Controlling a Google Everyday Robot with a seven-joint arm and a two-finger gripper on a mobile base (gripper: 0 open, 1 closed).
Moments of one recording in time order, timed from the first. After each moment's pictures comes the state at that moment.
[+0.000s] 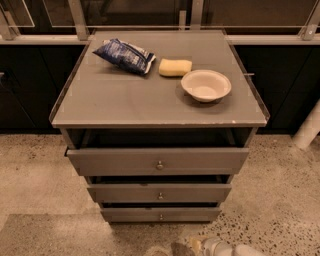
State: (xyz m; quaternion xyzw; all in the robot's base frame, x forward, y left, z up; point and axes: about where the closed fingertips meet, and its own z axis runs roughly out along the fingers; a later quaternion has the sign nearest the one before) arm 0.444 -0.172 0.206 -0.08 0.90 0.28 0.33
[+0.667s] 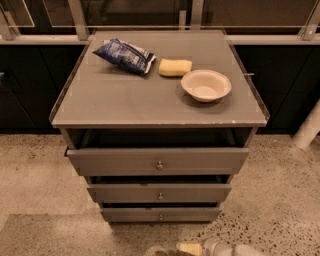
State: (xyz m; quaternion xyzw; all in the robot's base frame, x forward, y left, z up) arm 0.444 -0.172 0.206 -0.08 0.90 0.28 0.33
